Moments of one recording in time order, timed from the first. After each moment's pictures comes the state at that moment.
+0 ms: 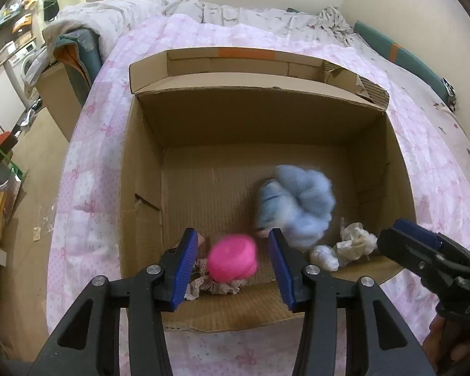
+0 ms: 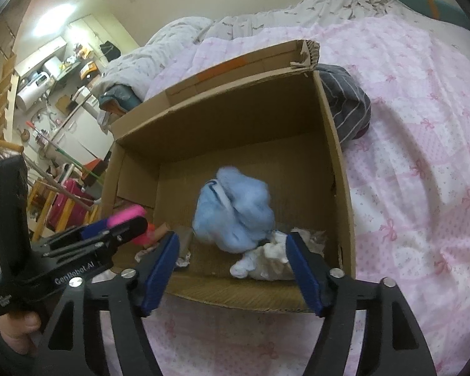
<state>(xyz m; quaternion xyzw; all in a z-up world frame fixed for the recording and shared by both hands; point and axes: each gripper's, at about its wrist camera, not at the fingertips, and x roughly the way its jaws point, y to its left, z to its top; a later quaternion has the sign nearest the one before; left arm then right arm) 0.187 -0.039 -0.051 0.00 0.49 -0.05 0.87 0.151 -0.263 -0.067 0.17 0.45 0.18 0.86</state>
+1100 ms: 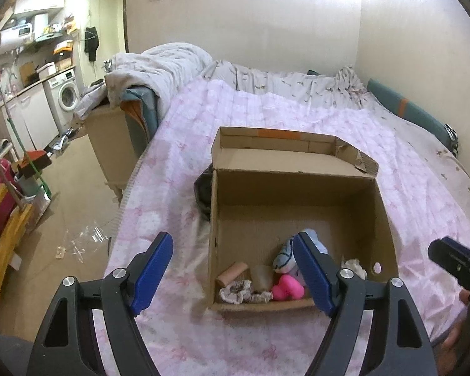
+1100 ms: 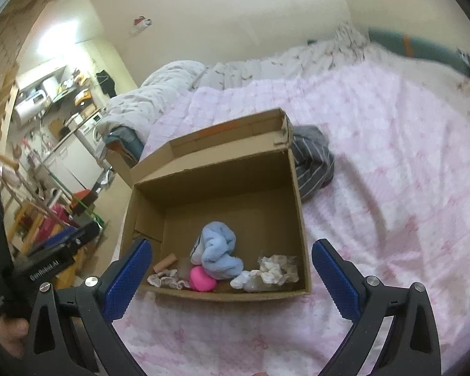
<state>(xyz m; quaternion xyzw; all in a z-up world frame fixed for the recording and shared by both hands) 0.108 0.005 0.037 -0.02 0.36 0.01 0.93 0.092 -0.276 0.013 0.13 0.37 0.12 0.91</state>
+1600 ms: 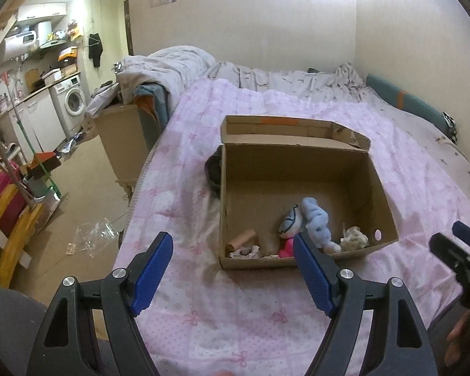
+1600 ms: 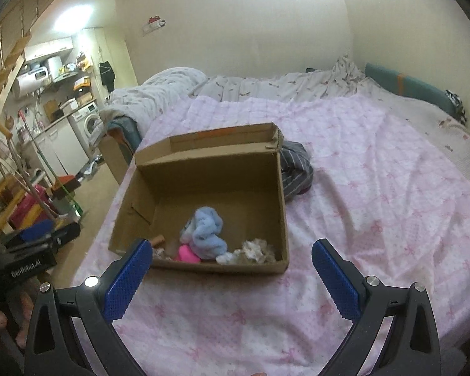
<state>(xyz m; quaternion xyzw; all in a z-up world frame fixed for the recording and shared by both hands) 0.046 -0.003 0.024 0.00 0.35 0.02 0.94 0.028 -0.263 0.012 0.06 0.34 0.09 0.94</state>
